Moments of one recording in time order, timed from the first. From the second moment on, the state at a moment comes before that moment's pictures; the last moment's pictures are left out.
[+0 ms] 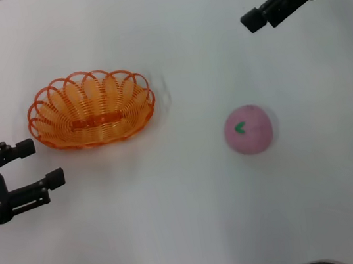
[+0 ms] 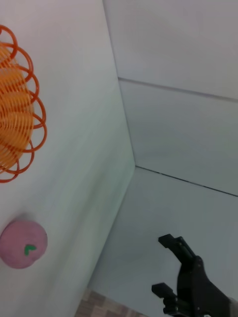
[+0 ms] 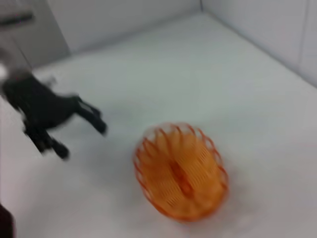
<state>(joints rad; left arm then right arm) -0.23 -2.17 0.56 0.99 2.06 1.80 -1.41 0.80 2.01 -0.75 -1.32 -2.37 -1.99 2.07</state>
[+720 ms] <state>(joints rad) -0.27 -2.16 0.57 1.00 2.07 1.79 -1.48 0.83 2.08 -1.06 -1.06 -2.65 -1.80 2.09</state>
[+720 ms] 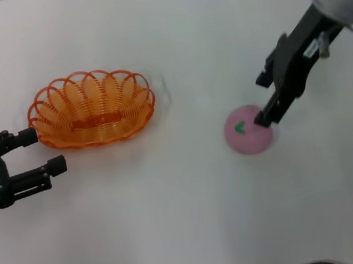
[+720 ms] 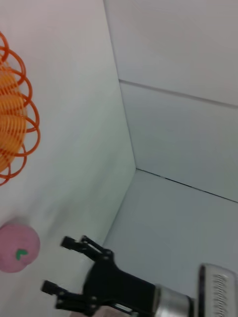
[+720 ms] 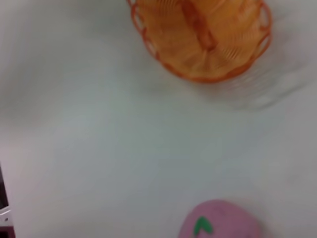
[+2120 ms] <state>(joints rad) -0.29 -2.16 0.57 0.99 2.07 1.79 -1.49 0.83 2.10 -1.20 -0.90 -2.63 -1.62 2.09</state>
